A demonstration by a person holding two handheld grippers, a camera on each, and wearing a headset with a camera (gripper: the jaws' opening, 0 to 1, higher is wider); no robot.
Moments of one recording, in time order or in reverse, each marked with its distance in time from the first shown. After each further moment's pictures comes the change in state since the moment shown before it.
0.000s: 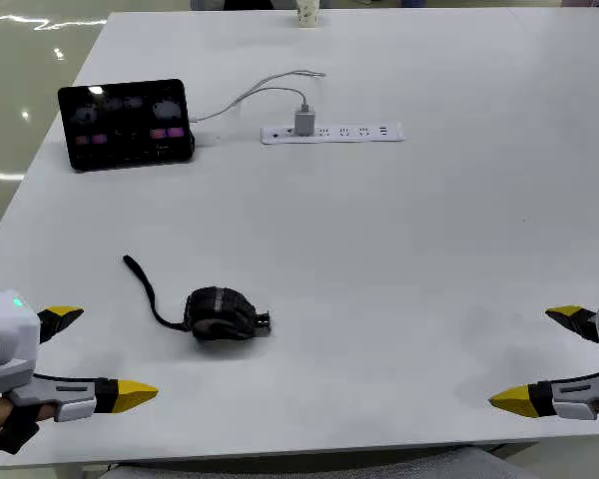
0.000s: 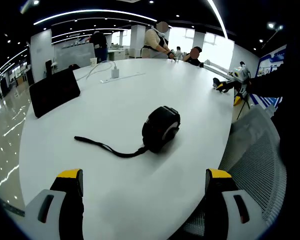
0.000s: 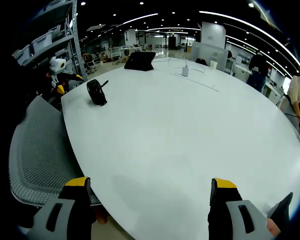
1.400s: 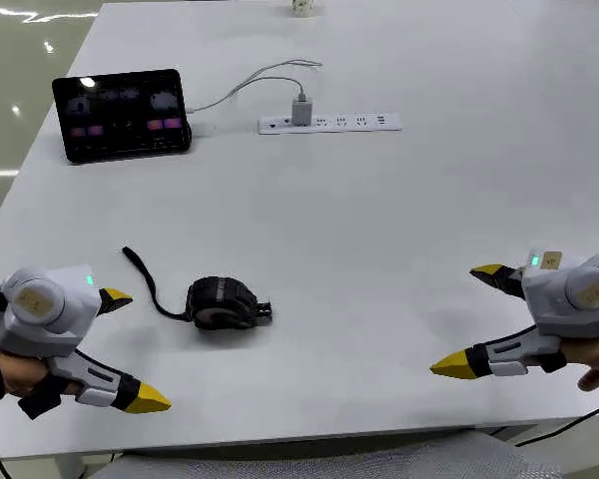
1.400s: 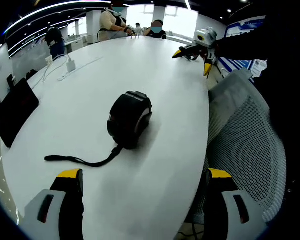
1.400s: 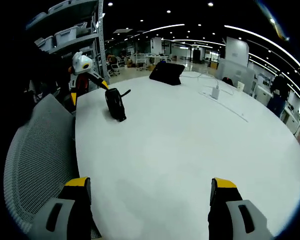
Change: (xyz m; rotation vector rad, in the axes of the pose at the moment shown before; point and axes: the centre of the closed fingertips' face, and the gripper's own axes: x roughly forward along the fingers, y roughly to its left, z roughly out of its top) left arm 0.033 -0.032 0.000 0.279 0.193 -0.248; right arm 0.055 0.038 0.069 -0.181 -0.091 0.149
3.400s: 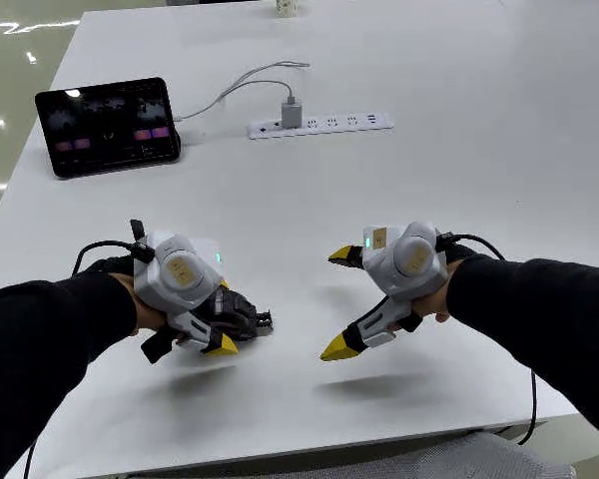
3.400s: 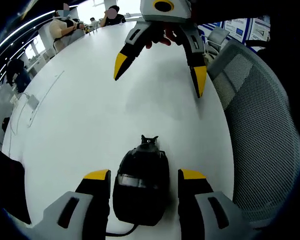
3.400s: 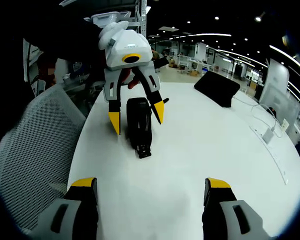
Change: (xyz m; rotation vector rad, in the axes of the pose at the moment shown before) left arm 0.084 0.021 0.062 0.363 0.164 -0.078; right arm 0.127 0.046 0.081 -0.269 0.000 0.248
